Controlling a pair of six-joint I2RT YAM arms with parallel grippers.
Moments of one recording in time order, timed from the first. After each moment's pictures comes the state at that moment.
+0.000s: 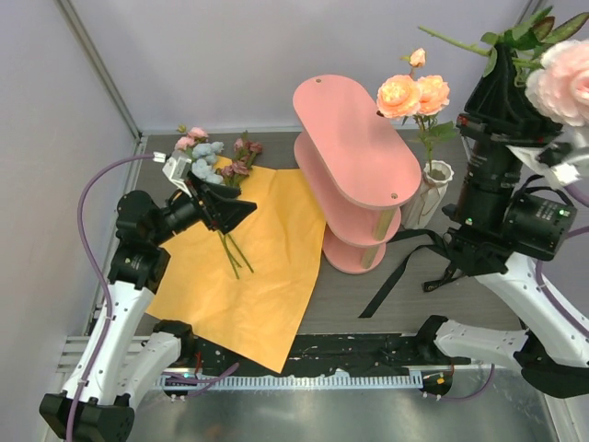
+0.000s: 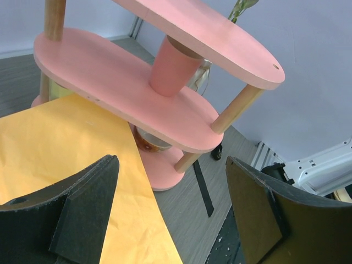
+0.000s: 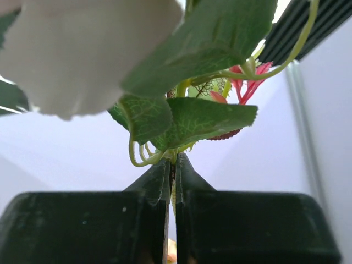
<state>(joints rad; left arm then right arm) -0.20 0.79 0.86 0.01 0.74 -0.51 0.83 1.01 1.44 0.80 0.43 -0.54</state>
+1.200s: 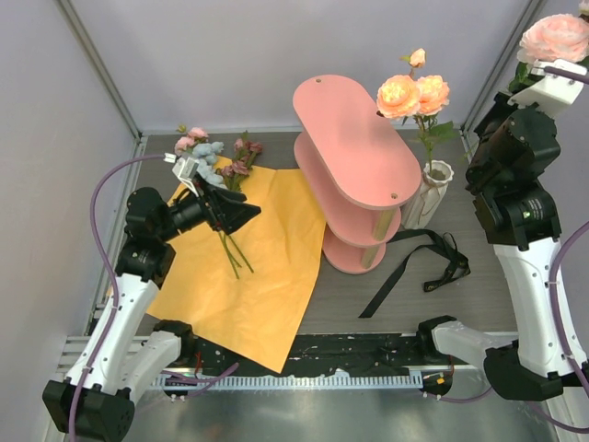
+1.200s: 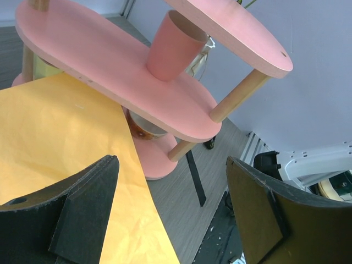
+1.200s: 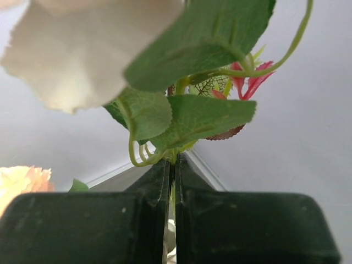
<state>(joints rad) -0.20 0.84 0.82 0.04 0.79 -0.53 0.26 1.12 1.68 -0.38 0.82 -0.03</state>
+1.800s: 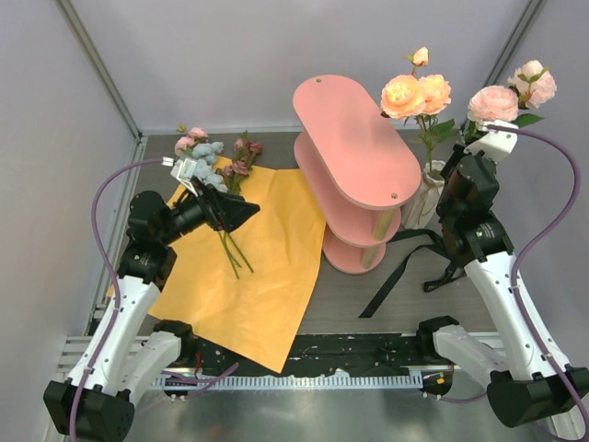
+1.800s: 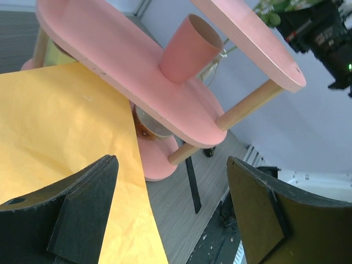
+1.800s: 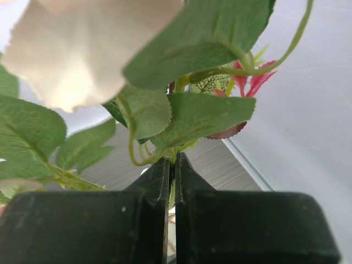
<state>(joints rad) -0.20 0.83 0.78 0.05 0.74 -0.60 0.22 0.96 1.11 -0.15 0.71 0.08</state>
